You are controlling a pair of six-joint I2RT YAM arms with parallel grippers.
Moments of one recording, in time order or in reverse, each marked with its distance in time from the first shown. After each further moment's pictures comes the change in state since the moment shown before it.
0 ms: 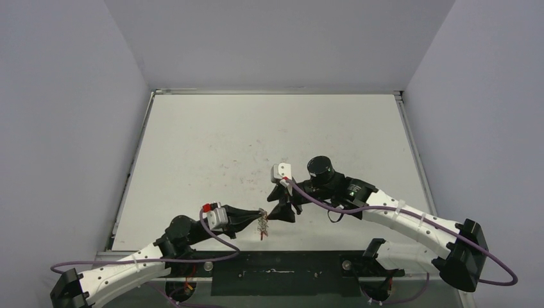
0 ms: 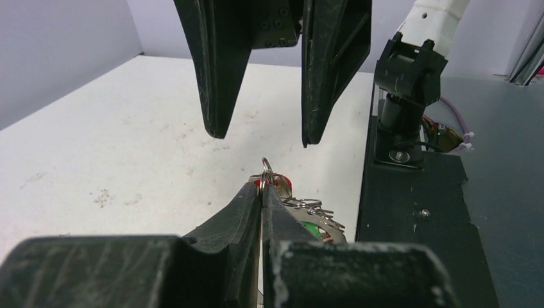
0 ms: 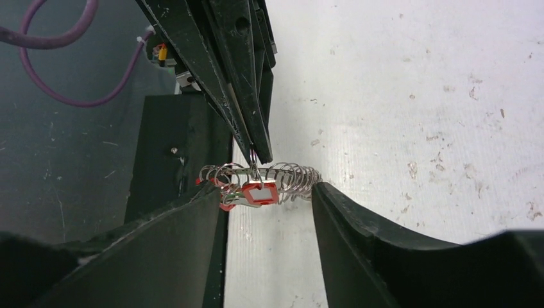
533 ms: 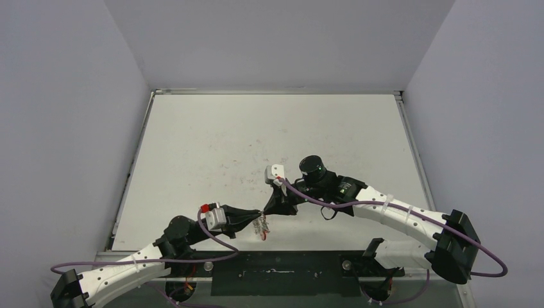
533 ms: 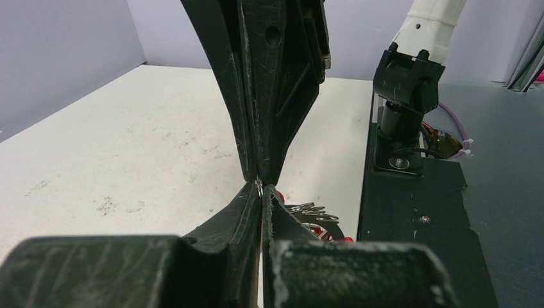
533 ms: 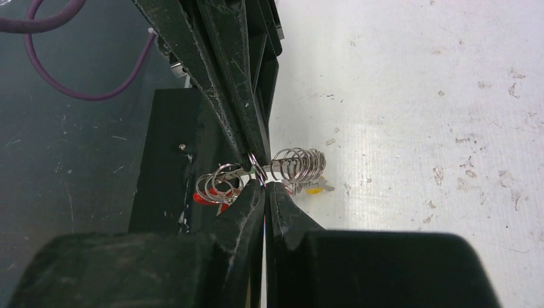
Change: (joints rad) left arm 0.000 -0.023 0.000 0.024 0.001 0.000; right arm 0.000 0.090 -0.010 0.069 -0.066 0.014
